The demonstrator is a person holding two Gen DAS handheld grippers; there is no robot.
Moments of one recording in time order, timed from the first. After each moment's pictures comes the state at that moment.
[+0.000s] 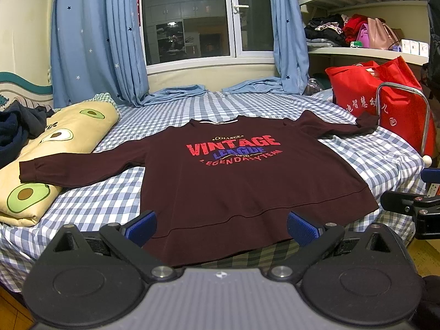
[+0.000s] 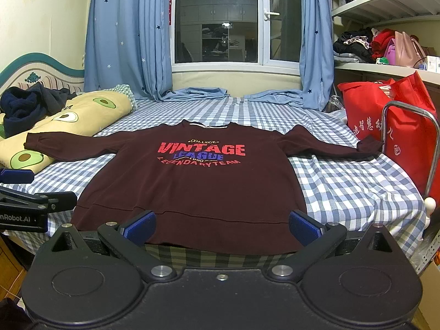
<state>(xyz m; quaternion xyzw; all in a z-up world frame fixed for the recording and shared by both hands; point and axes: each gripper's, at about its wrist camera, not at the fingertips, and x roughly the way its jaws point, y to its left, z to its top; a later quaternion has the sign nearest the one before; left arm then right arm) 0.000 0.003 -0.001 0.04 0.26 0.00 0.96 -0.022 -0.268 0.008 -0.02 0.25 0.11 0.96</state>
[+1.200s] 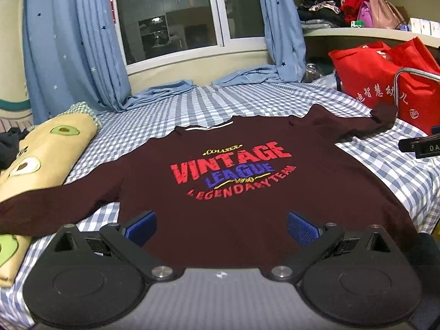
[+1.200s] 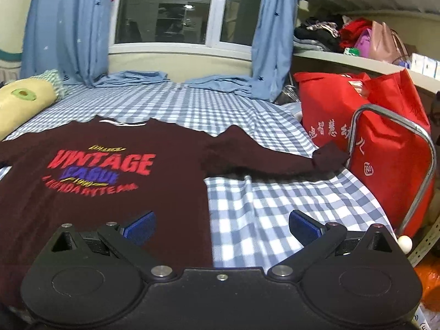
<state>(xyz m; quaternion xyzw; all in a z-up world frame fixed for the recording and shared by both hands) 0.173 -0.012 -0.004 0.09 0.29 -0.02 0.95 0.201 -0.351 -0.010 -0.06 0.29 0.00 0.95</state>
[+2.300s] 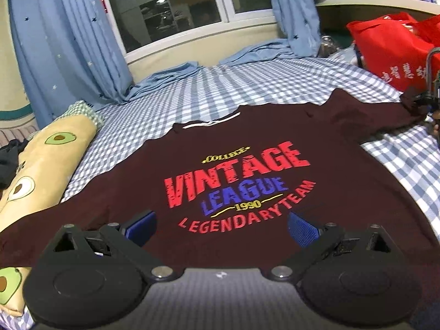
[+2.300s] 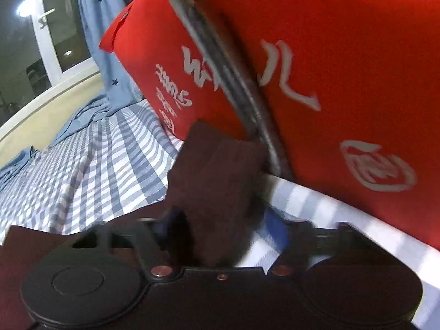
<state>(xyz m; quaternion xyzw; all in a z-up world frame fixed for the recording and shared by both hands) 0.289 -0.055 -0.008 0.13 0.34 0.03 0.93 0.521 -0.645 -0.150 0.18 0.28 -0.18 0.92</state>
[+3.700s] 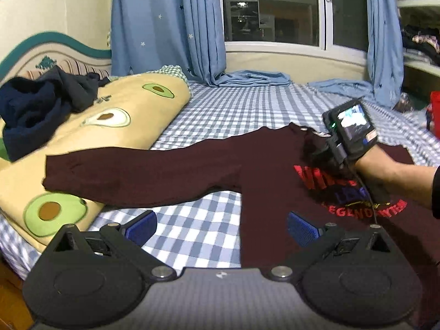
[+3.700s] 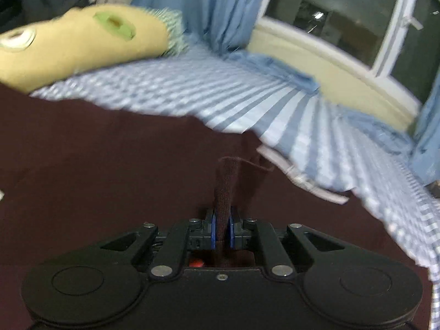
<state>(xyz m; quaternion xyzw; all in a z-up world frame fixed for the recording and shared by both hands) 0.190 0.177 0.010 -0.02 0.30 0.14 0.94 0.467 0.030 -0.103 -0.22 0.31 0.25 0.89</state>
